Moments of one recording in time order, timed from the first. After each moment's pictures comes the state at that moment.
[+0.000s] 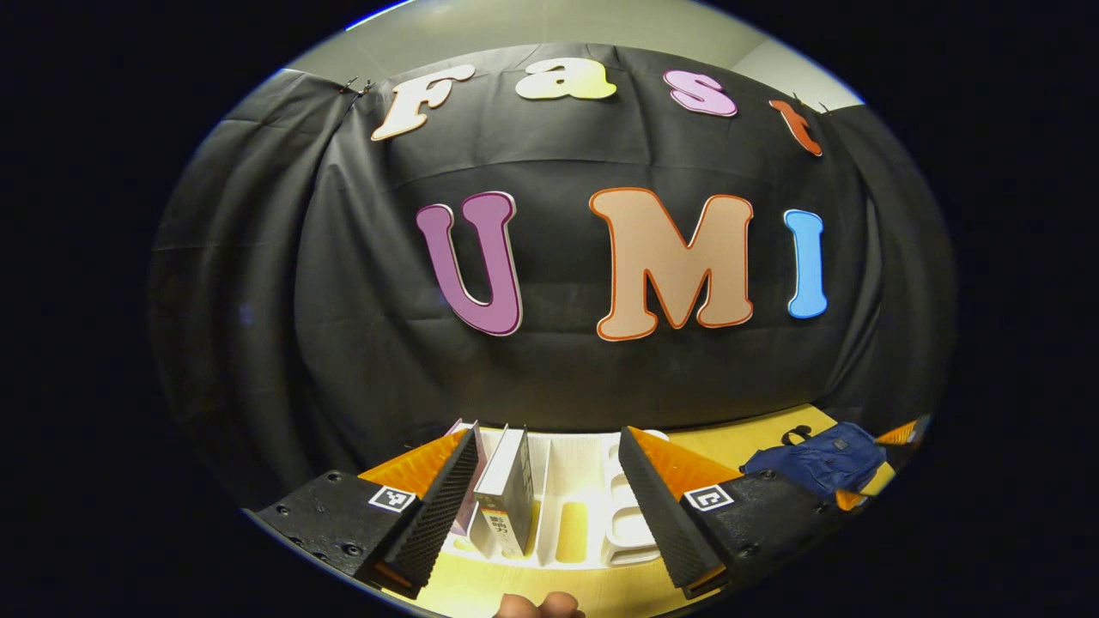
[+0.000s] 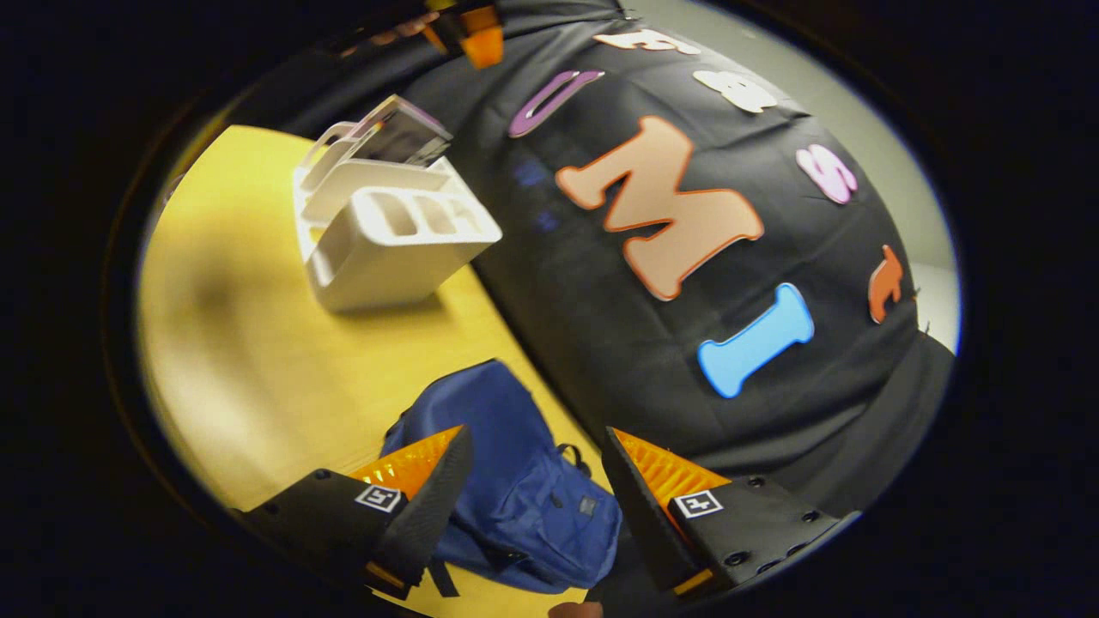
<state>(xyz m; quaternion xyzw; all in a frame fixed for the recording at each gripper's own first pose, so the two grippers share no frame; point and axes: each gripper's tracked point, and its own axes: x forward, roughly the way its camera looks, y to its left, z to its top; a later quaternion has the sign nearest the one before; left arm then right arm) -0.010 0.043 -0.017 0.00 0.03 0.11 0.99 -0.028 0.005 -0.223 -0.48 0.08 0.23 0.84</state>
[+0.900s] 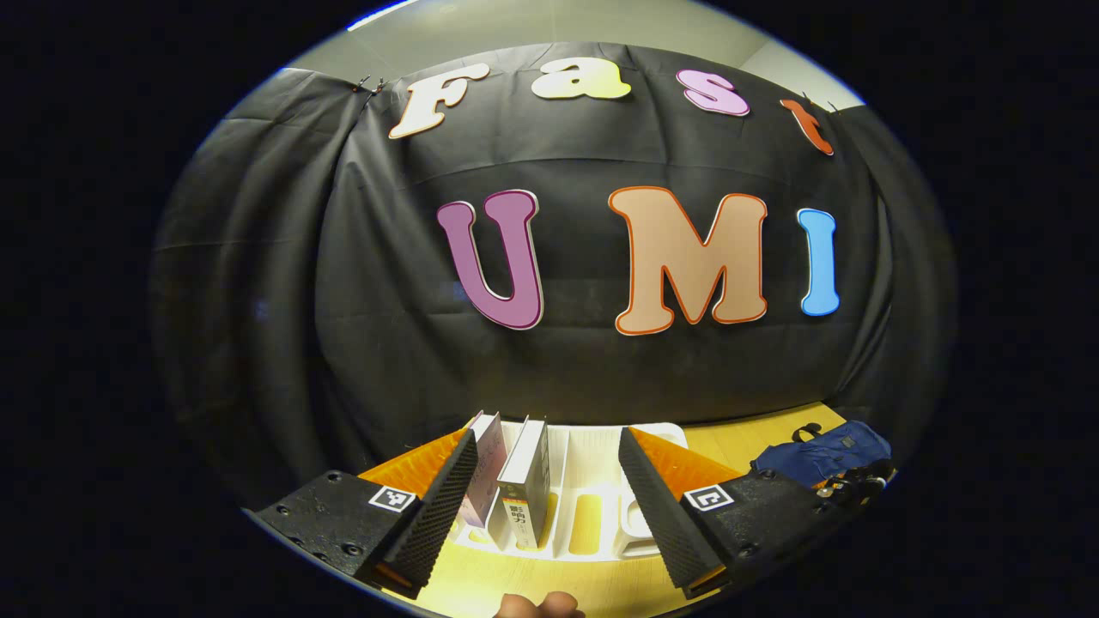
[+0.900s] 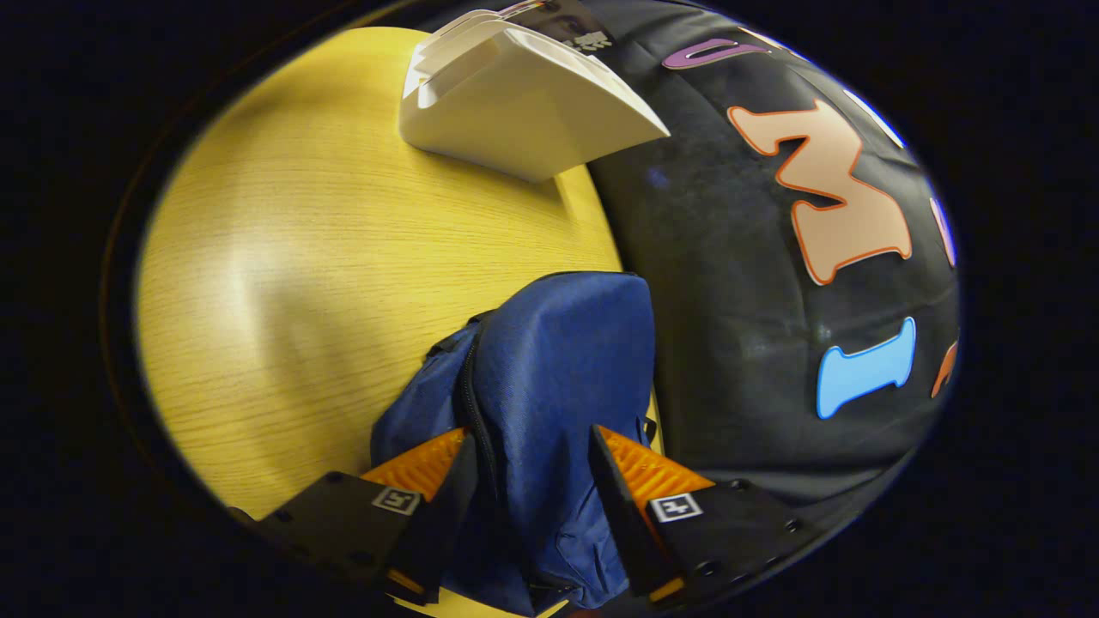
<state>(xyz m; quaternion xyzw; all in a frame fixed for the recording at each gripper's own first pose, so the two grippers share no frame) -0.030 0.053 -0.019 0.00 0.04 0.14 0.99 0.006 -0.003 -0.375 -0.61 0.19 0.30 0.71</state>
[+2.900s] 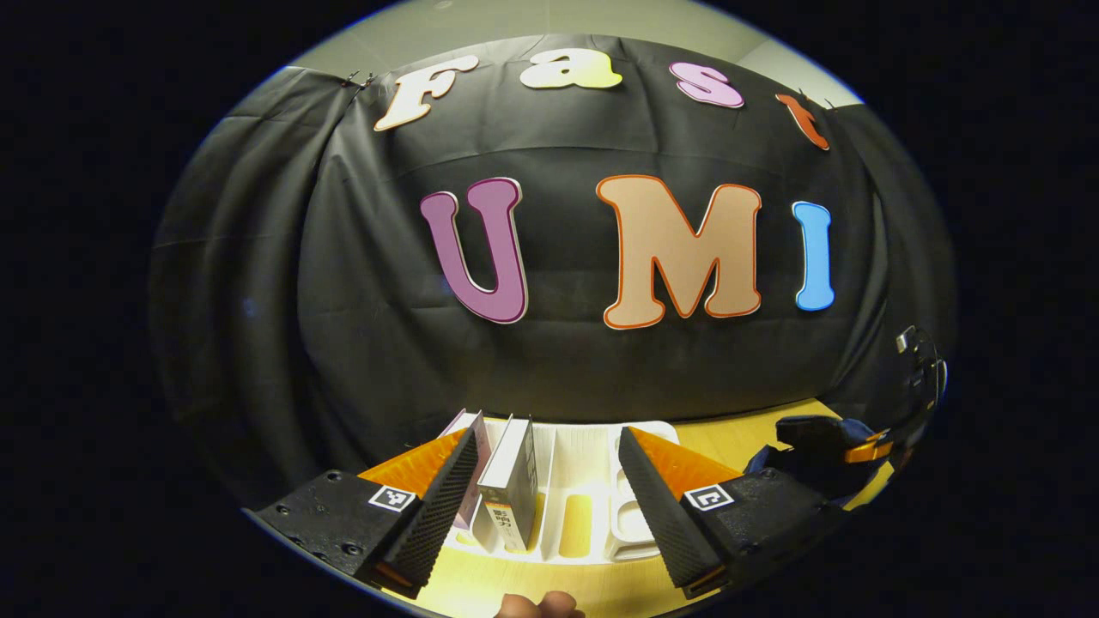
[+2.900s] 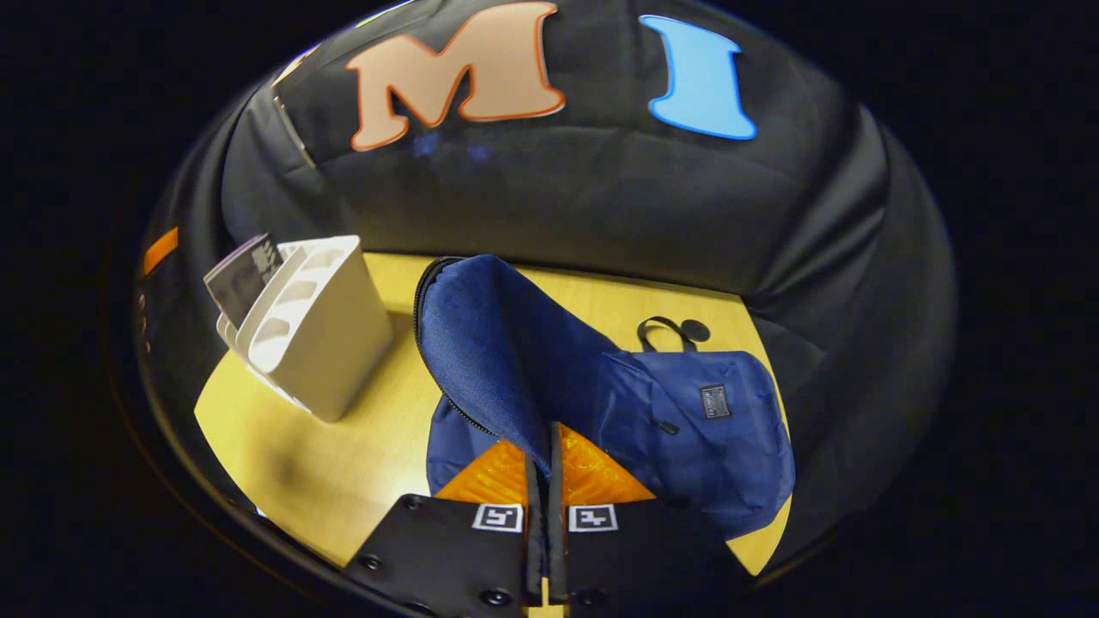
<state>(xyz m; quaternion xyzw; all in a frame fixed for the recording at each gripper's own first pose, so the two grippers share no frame) -0.002 0.043 -0.027 0.00 0.05 0.11 0.99 0.052 -0.056 -0.252 -0.07 0.38 0.17 0.91</state>
